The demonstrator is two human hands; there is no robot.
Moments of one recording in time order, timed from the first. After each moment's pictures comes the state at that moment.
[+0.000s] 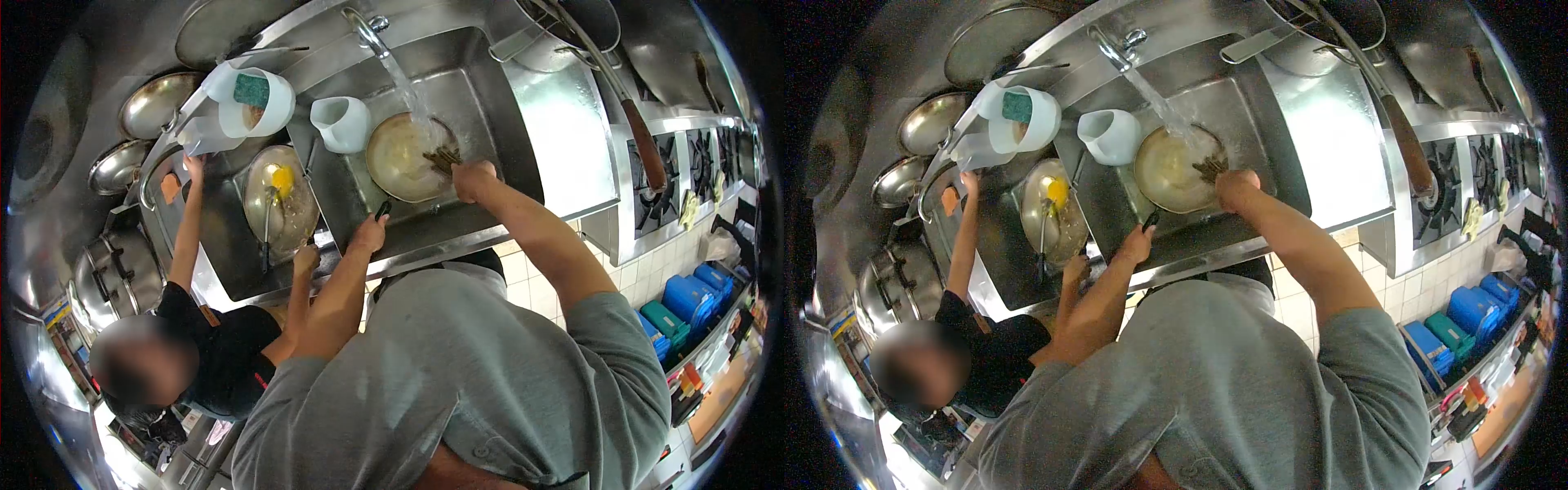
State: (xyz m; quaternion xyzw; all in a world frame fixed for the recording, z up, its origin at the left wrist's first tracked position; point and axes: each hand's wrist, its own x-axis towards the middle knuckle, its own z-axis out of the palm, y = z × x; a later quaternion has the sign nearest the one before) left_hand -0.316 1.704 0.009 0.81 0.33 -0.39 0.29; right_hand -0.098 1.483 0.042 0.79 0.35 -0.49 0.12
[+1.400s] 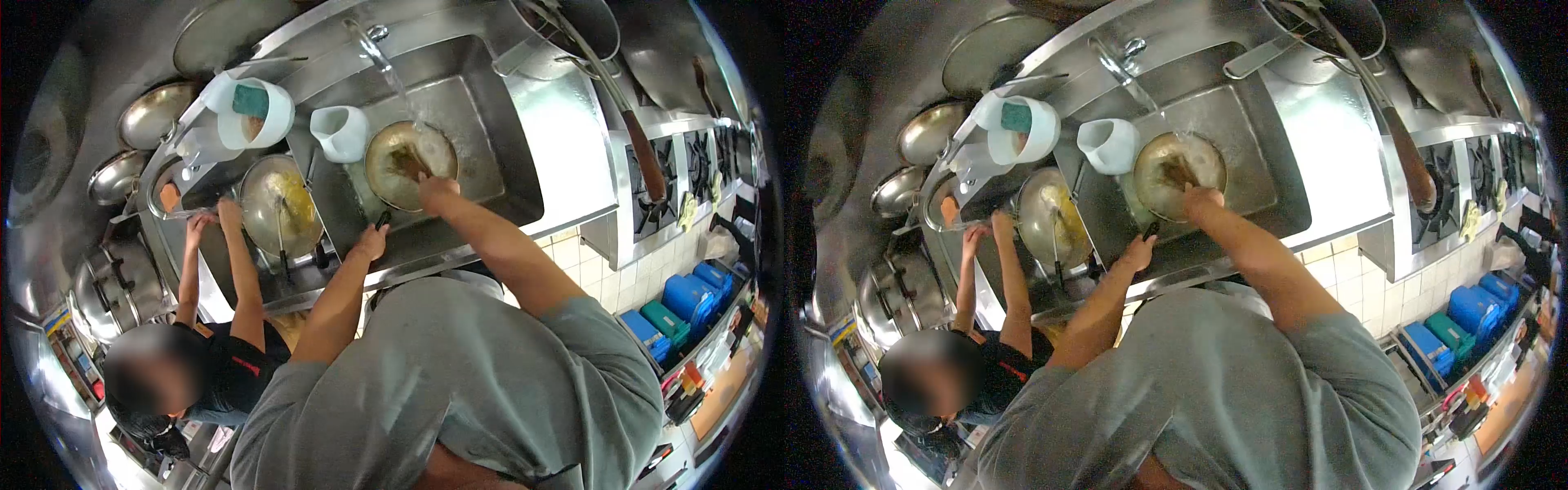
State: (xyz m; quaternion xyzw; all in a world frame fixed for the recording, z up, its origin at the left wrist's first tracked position) left_hand -0.325 1.706 -0.010 0.79 0.33 -0.43 0.29; right_hand -0.127 1.540 0.060 0.84 0.30 -0.45 -0.02
